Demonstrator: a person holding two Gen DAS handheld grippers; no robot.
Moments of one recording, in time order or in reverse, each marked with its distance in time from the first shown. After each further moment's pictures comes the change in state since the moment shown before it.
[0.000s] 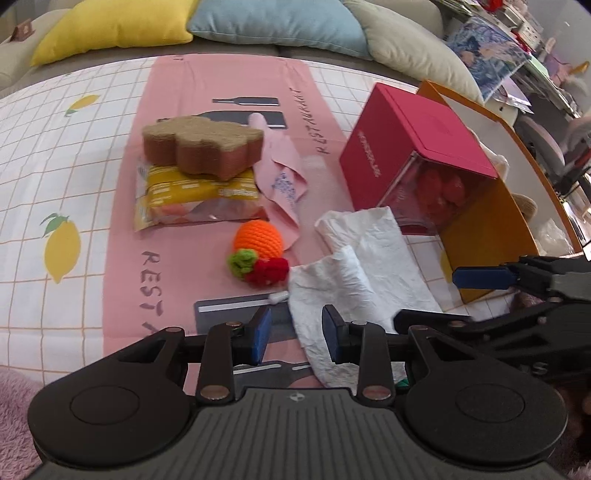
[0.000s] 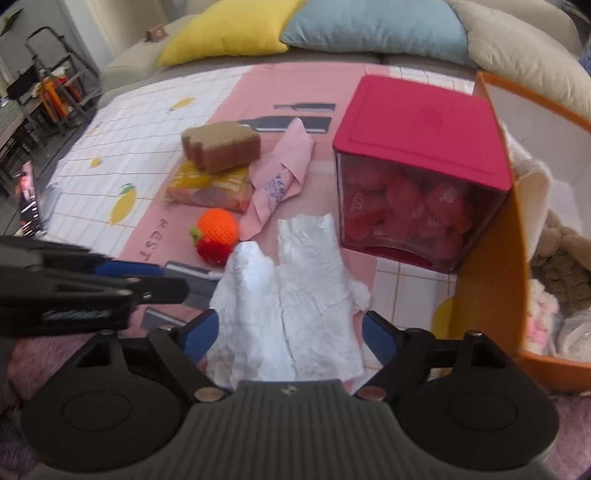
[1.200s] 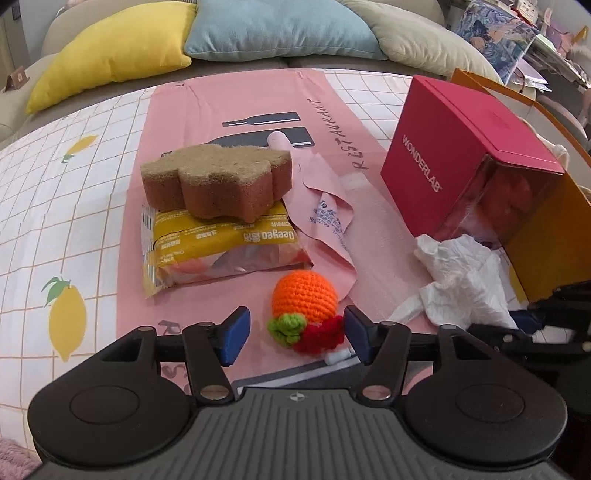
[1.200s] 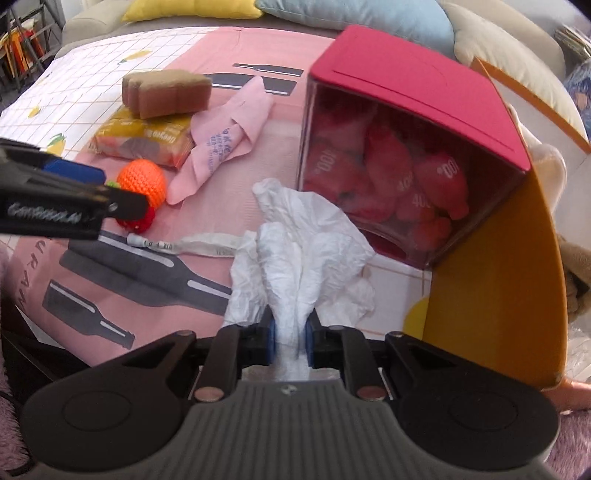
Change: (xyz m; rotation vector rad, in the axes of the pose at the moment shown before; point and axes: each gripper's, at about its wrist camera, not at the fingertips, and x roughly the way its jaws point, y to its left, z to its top) left arm 0.057 0.010 0.025 0.126 -0.065 0.116; right arm 0.053 -0.002 -0.012 -0.117 0.030 -0.209
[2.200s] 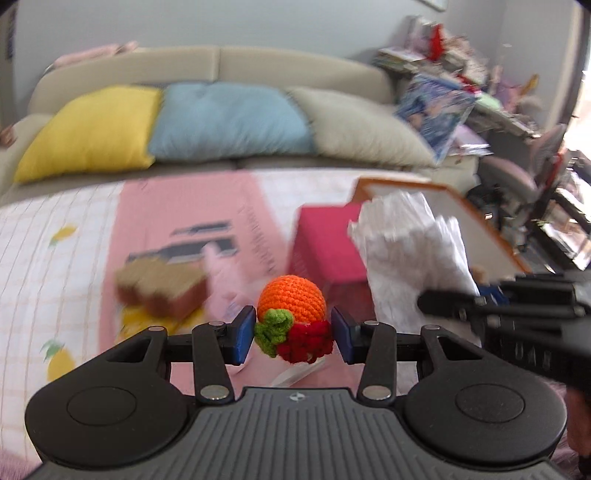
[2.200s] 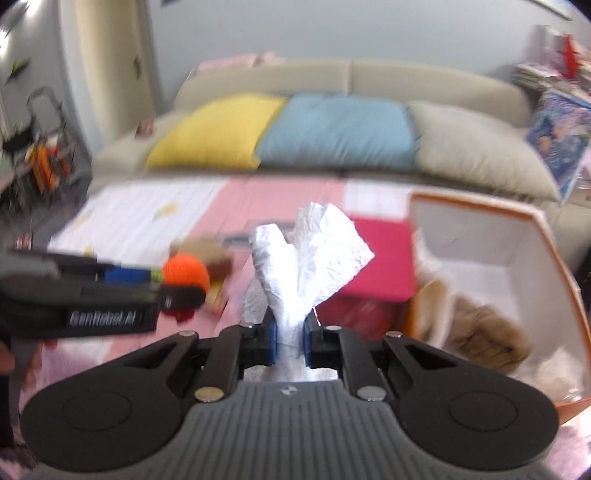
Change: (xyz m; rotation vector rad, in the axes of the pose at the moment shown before) left arm -0.109 -0.066 0.031 0.036 -0.258 -0.138; right arm -0.146 -0.052 -0.001 0.164 -0.417 0.100
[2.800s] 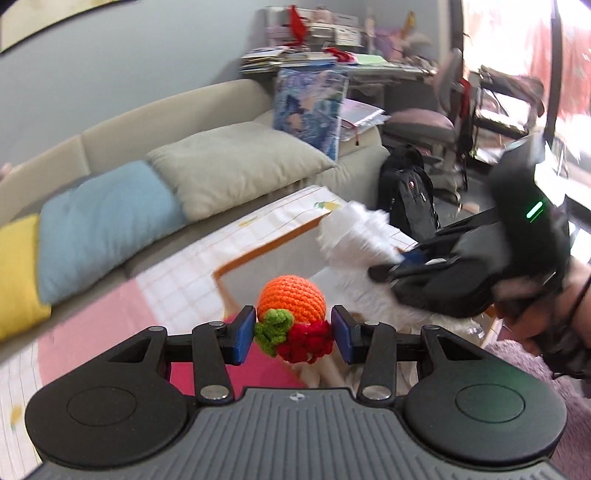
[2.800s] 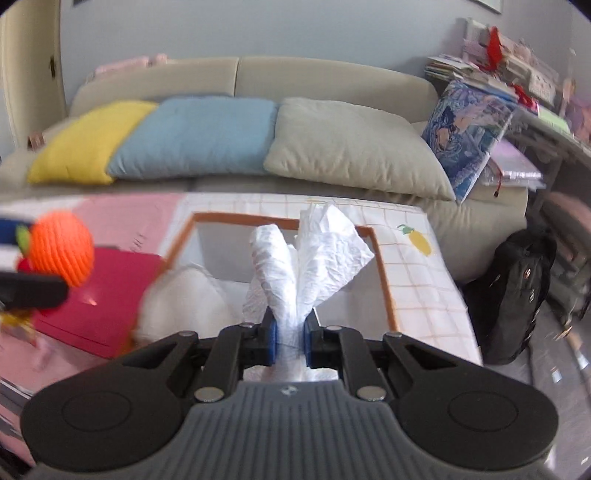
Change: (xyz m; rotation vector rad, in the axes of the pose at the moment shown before) left arm 0.071 -0.152 0.085 0.439 -0.022 -0.117; right arm 0.041 -0.172 0.037 -0.014 0.051 -0.294
